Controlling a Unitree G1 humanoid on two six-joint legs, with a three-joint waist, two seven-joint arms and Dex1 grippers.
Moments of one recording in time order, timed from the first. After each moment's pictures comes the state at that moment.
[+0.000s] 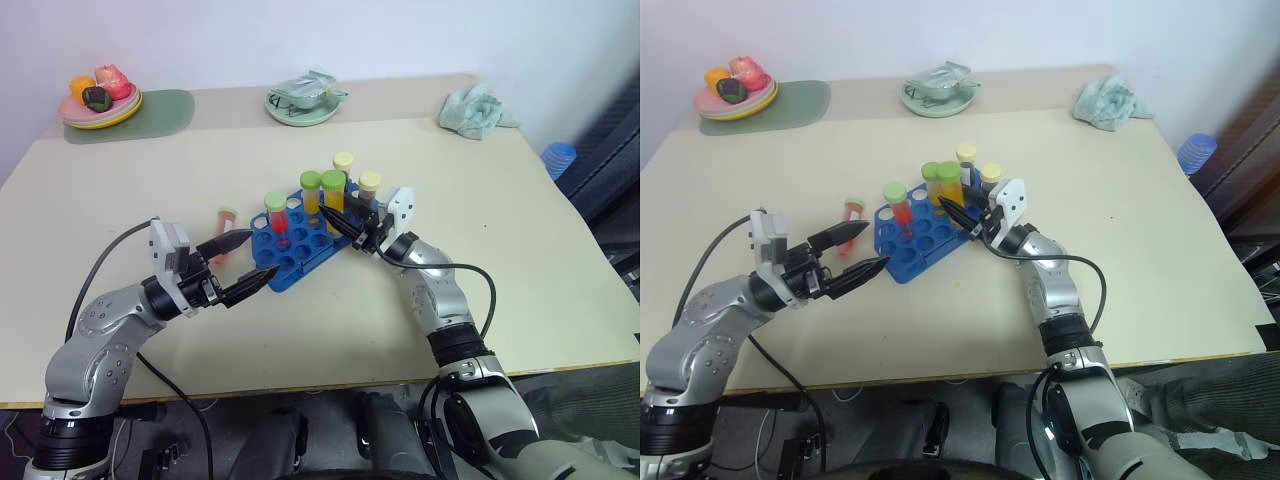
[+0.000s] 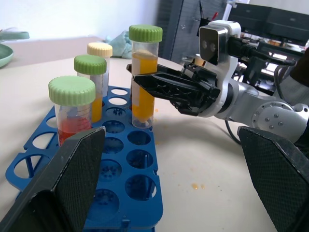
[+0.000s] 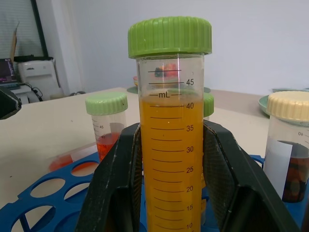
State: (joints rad) left arm -0.07 0.56 0.19 -0.35 -0.71 0.41 -0.88; right arm -0.57 -0.12 0.03 0.44 0.31 -0.18 0.82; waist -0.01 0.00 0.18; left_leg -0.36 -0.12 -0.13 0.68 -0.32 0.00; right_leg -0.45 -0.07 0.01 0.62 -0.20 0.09
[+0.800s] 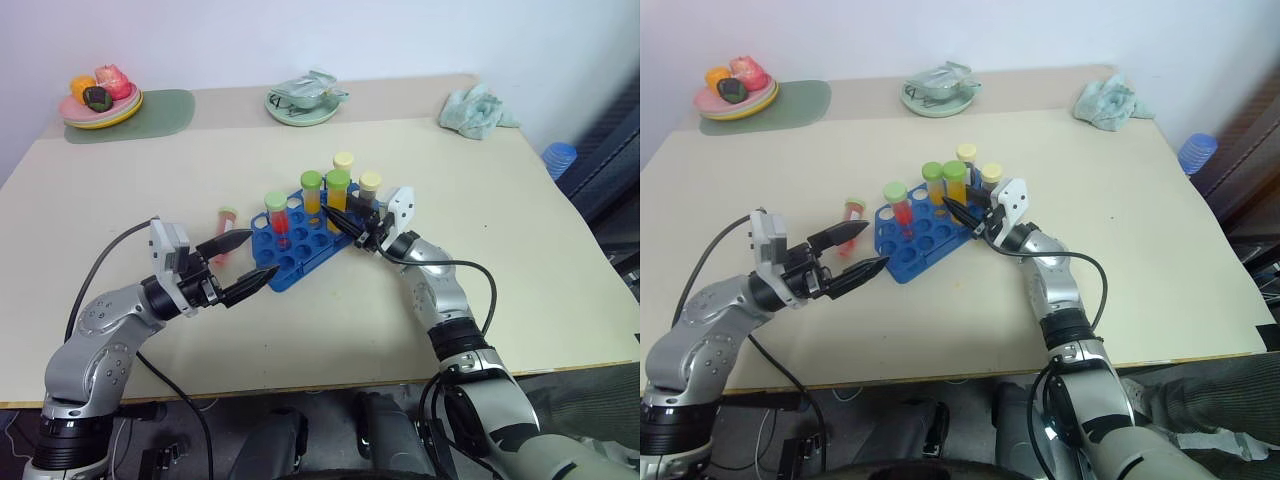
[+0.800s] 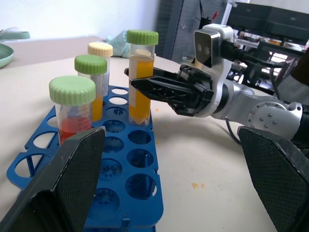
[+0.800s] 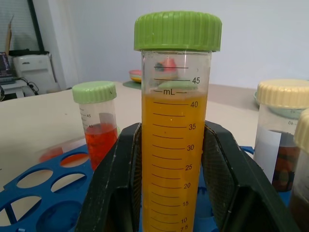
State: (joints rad) left arm -0.08 0.56 0.19 -0.35 -0.71 0.41 -0.88; right arm -0.61 -0.13 0.01 0.53 0.30 -0.22 0.83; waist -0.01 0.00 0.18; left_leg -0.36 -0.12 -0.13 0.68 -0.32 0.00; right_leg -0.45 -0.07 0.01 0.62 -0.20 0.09
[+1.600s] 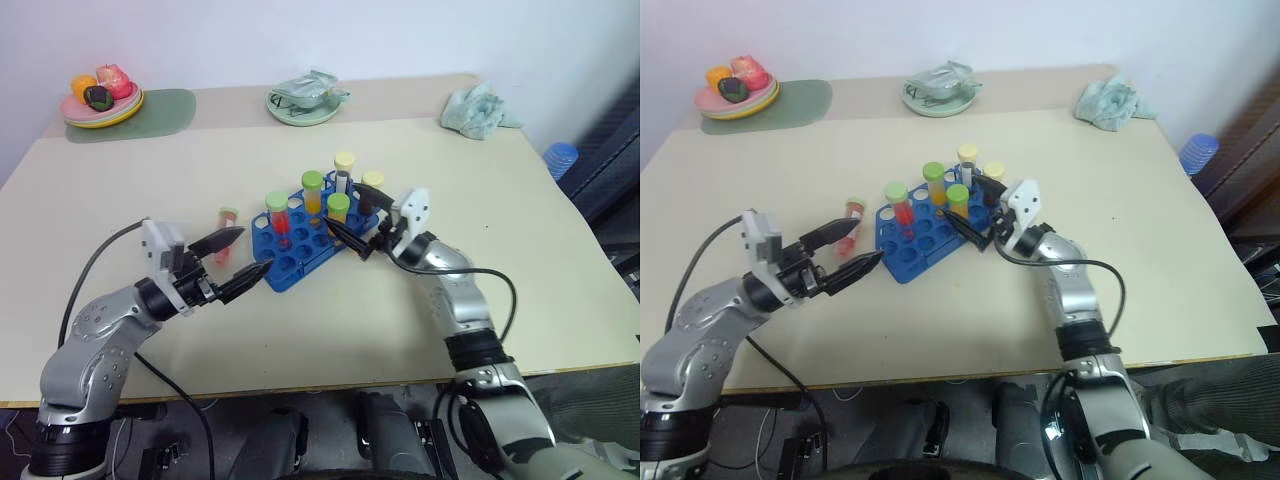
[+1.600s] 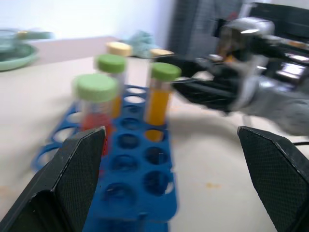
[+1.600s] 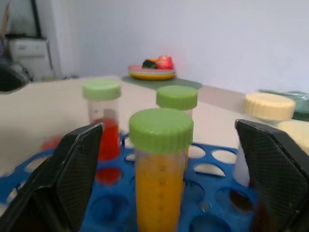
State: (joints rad) left arm -0.01 0.56 0.25 -0.39 -0.70 0.41 -0.77; right arm -0.45 -0.27 0.02 0.19 0.28 -0.07 0.82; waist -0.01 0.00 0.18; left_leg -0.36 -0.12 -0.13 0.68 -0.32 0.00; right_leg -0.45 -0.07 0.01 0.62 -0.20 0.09
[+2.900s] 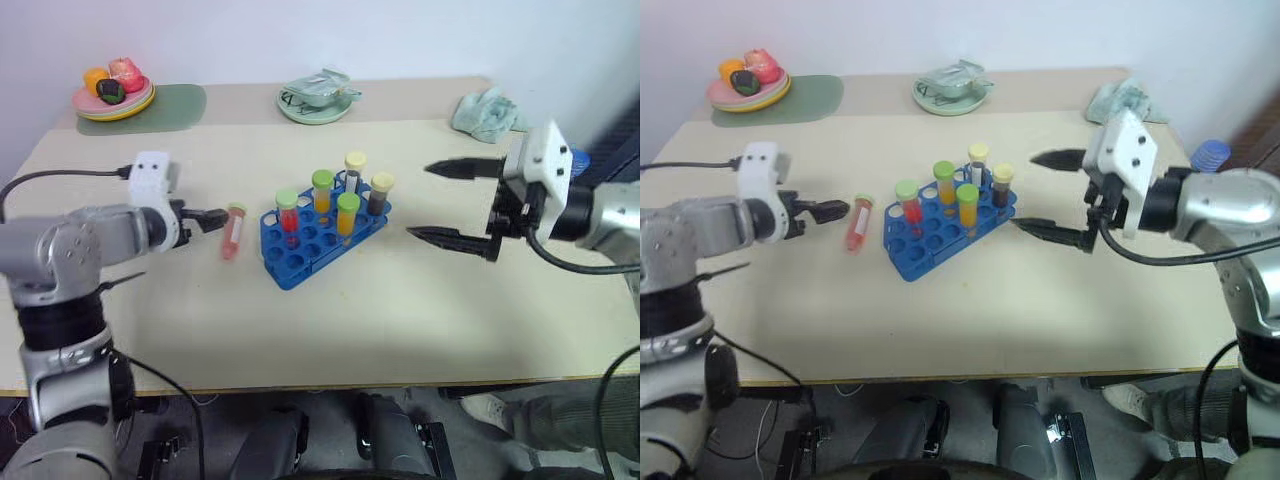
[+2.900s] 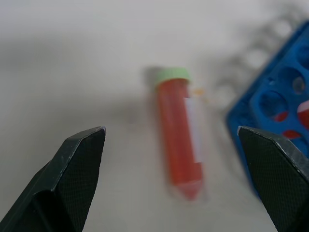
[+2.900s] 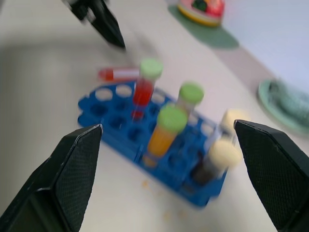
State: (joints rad) left arm -0.79 0.56 0.28 -0.05 -0.61 1.60 -0.07; right arm -0.60 -0.95 -0.10 -0.39 0.61 0.64 1.01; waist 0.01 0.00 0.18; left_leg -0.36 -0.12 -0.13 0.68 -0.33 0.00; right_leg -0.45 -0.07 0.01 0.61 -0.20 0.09
